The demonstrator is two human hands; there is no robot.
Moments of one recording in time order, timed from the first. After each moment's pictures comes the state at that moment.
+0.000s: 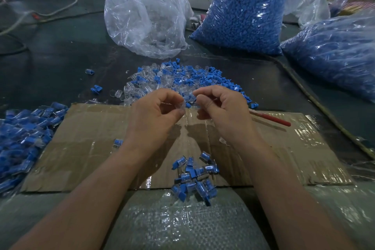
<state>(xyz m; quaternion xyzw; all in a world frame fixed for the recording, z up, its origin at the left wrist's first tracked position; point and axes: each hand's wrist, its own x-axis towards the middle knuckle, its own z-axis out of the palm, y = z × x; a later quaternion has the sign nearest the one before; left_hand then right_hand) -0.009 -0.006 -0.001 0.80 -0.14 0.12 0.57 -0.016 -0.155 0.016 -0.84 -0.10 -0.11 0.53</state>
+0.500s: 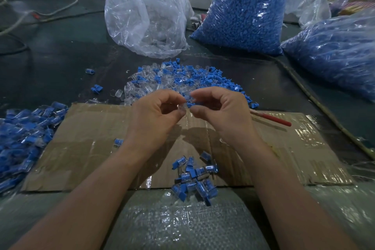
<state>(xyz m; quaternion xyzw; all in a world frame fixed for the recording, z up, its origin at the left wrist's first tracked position) -0.007 -0.006 -0.004 0.80 -0.15 0.13 0.57 -0.020 -0.155 0.018 -0.83 -0.11 -0.12 0.53</state>
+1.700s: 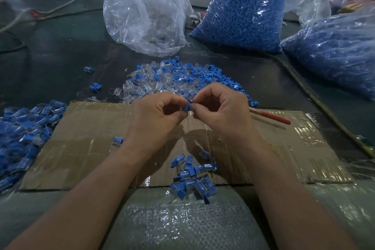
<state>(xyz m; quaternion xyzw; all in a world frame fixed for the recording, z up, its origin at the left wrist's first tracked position) -0.014 -0.008 0.001 0.81 -0.18 0.11 0.55 -0.024 -0.153 0.020 -0.85 -0.13 -0.14 0.49</state>
